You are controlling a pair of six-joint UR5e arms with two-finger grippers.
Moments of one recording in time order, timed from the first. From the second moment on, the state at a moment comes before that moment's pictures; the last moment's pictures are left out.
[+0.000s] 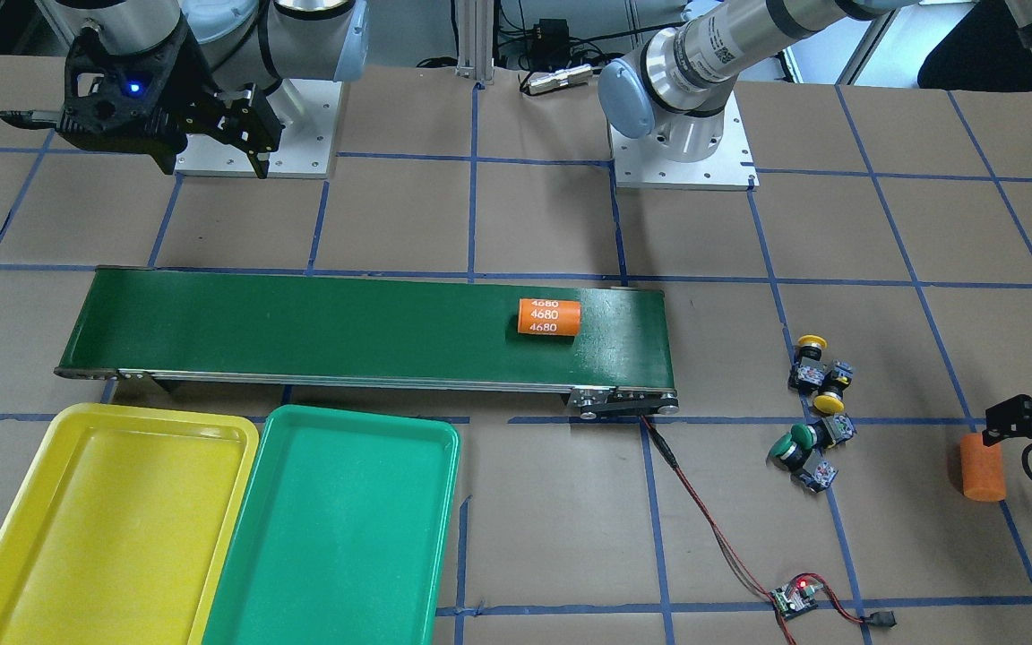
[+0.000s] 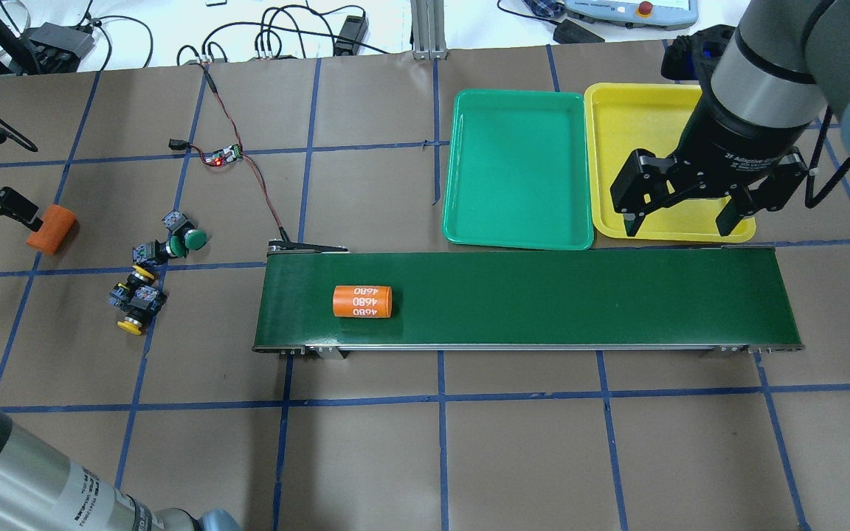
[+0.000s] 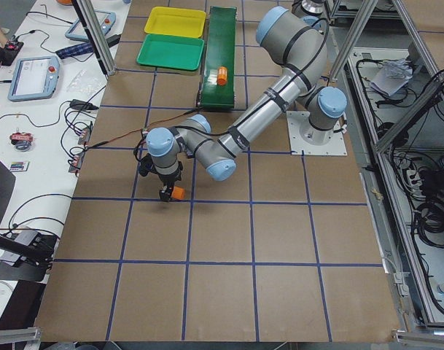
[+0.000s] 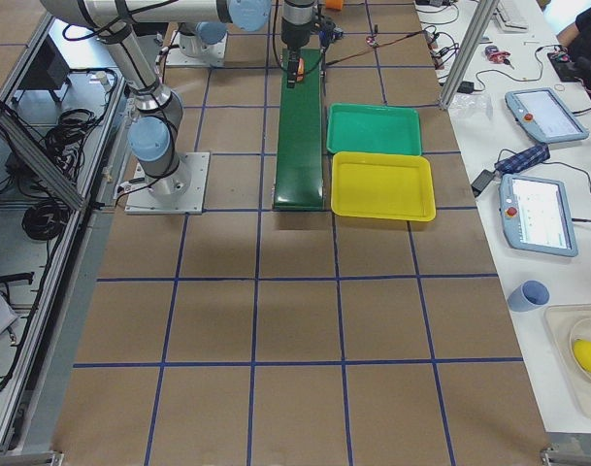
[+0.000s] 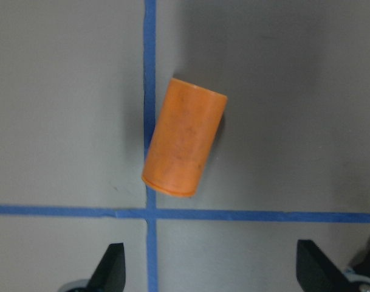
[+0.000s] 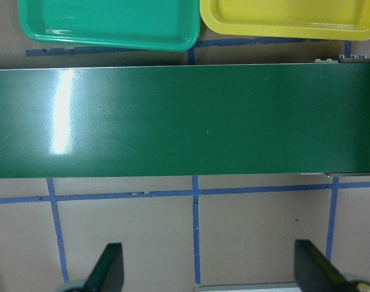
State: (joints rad) left arm -0.90 -2.19 -1.45 -1.03 1.61 1.02; right arm 1.55 -1.70 1.67 -1.46 -1.56 0.01
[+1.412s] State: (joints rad) left arm -0.98 -2.18 -1.41 -1.27 1.54 0.94; right arm 1.55 -1.70 1.68 -1.46 -1.57 0.01
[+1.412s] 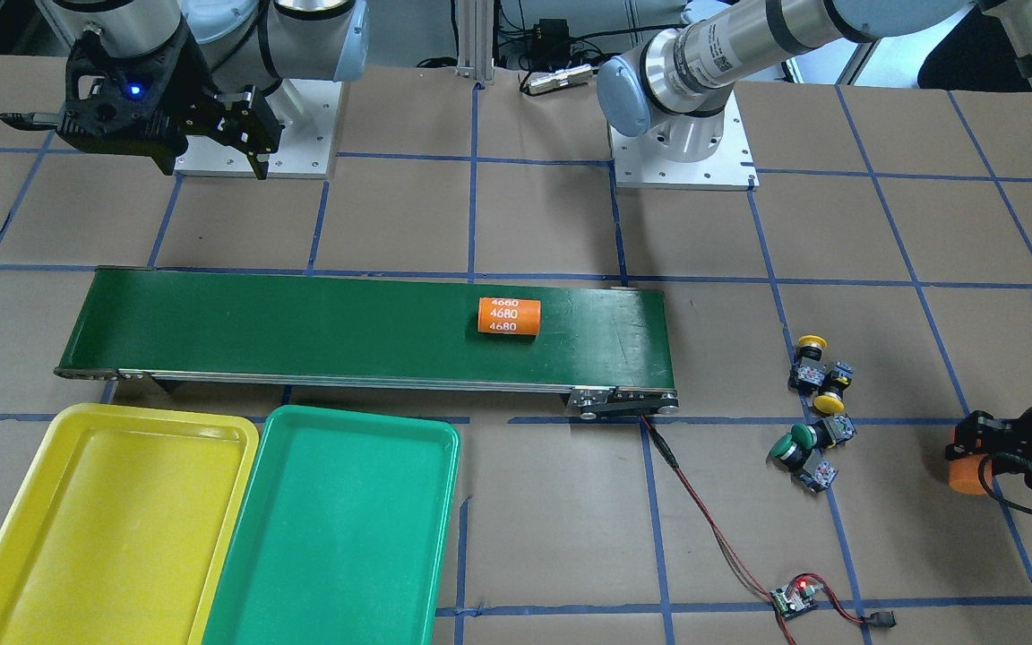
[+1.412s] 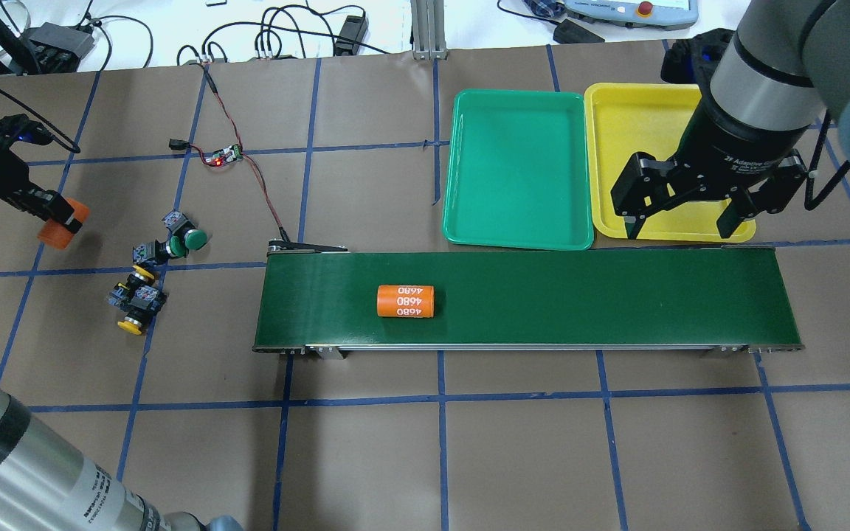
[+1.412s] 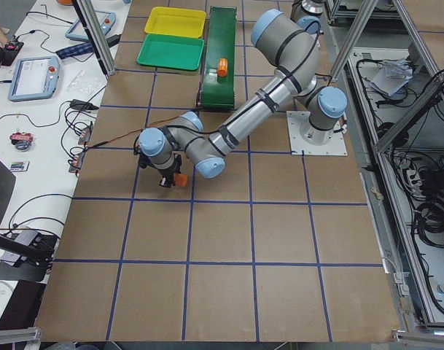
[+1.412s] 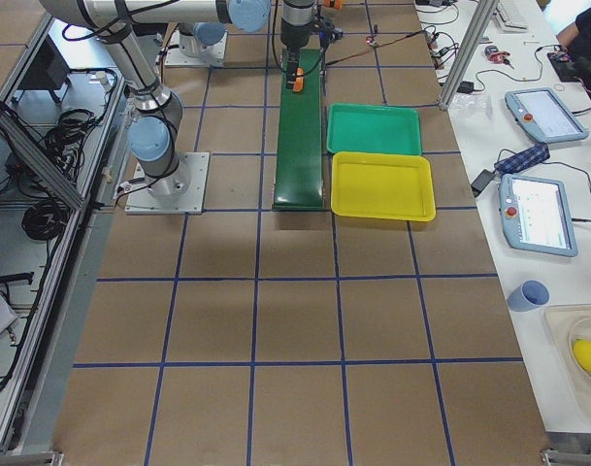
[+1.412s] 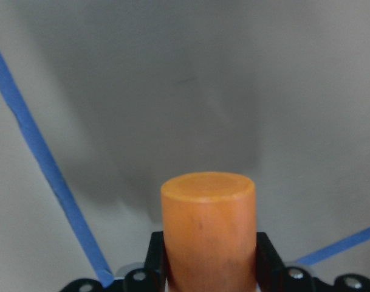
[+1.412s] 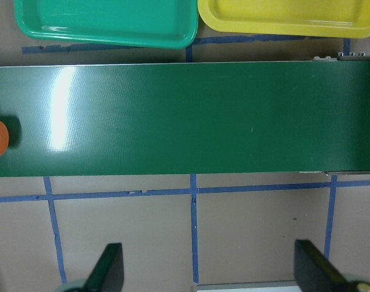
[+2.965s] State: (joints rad) left arm -1.62 -1.70 -1.95 -1.12 1.57 1.31; right arm 1.55 -1.70 1.68 -1.46 -1.57 0.01
